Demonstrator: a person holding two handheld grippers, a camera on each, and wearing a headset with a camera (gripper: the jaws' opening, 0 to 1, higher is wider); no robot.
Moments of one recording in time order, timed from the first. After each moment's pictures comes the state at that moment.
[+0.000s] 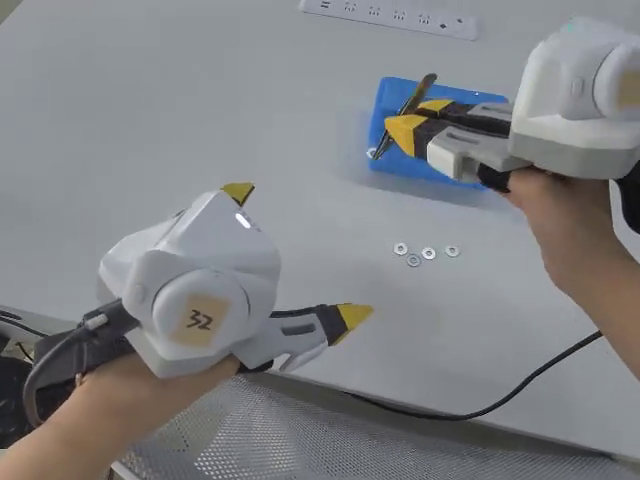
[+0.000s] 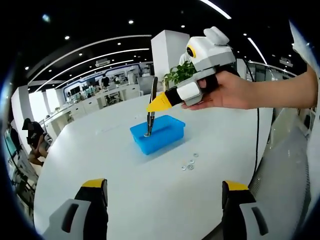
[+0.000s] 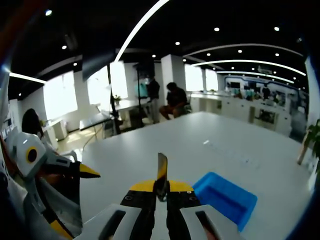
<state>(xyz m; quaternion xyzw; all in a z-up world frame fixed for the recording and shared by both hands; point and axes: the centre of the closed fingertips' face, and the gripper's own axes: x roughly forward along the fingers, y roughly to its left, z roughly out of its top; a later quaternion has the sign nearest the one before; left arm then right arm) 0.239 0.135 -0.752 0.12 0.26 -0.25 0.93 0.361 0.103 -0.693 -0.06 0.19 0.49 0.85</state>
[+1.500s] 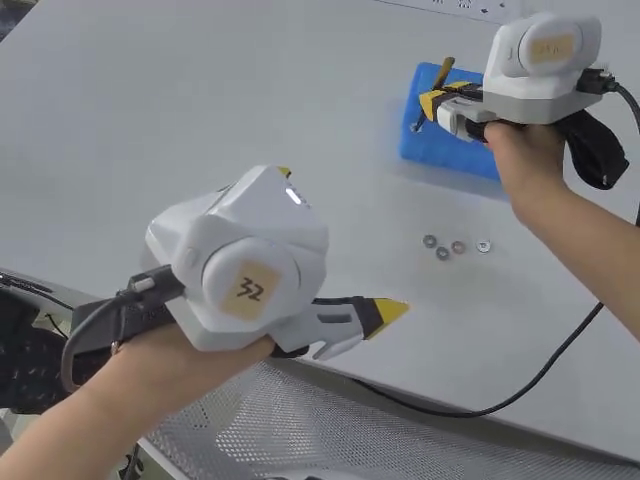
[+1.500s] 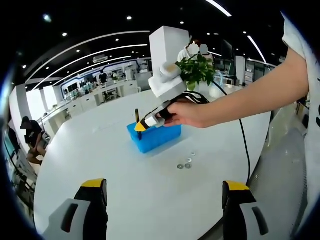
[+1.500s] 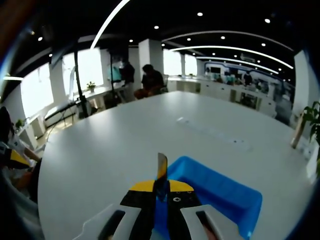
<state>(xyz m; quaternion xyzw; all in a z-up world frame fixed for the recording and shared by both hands) 0.239 0.131 -0.751 0.12 0.27 -0.25 0.92 0.459 0.111 -0.794 -0.09 0.26 0.41 0.87</state>
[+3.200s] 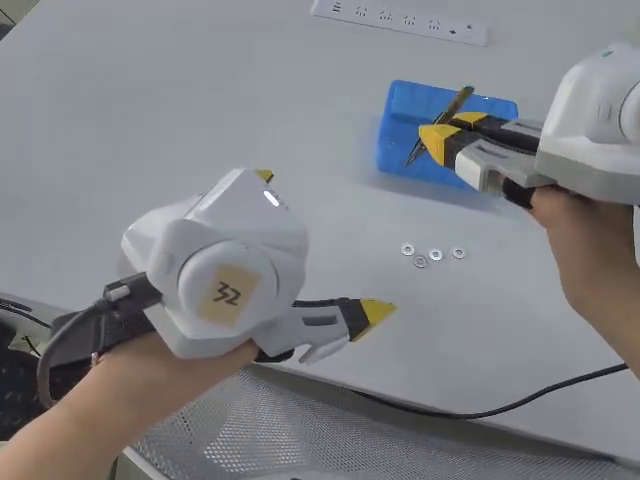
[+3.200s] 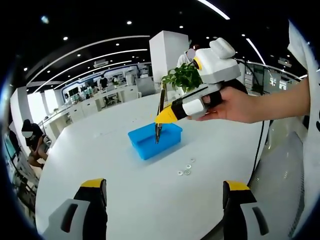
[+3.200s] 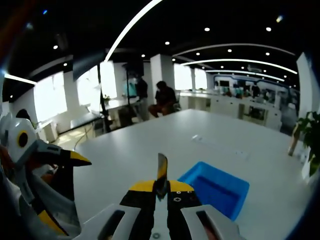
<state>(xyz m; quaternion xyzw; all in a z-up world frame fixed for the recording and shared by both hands) 0.239 0.129 -0.736 0.12 0.25 -0.25 0.93 0.340 0.086 -0.717 -0.06 0.20 0.47 0.86</state>
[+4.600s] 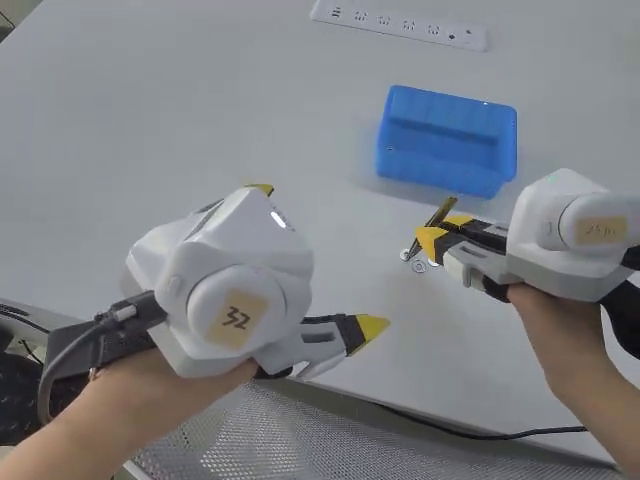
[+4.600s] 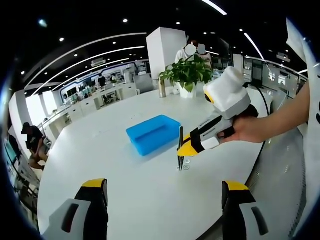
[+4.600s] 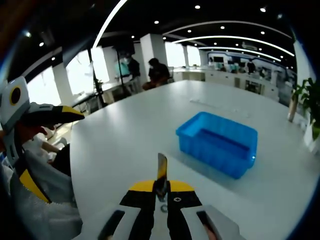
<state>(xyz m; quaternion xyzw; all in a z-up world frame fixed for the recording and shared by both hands) 0.235 0.127 -0.745 0.14 0.26 -0.25 0.92 0.311 0.060 -0.801 -0.07 0.30 0.44 0.84</state>
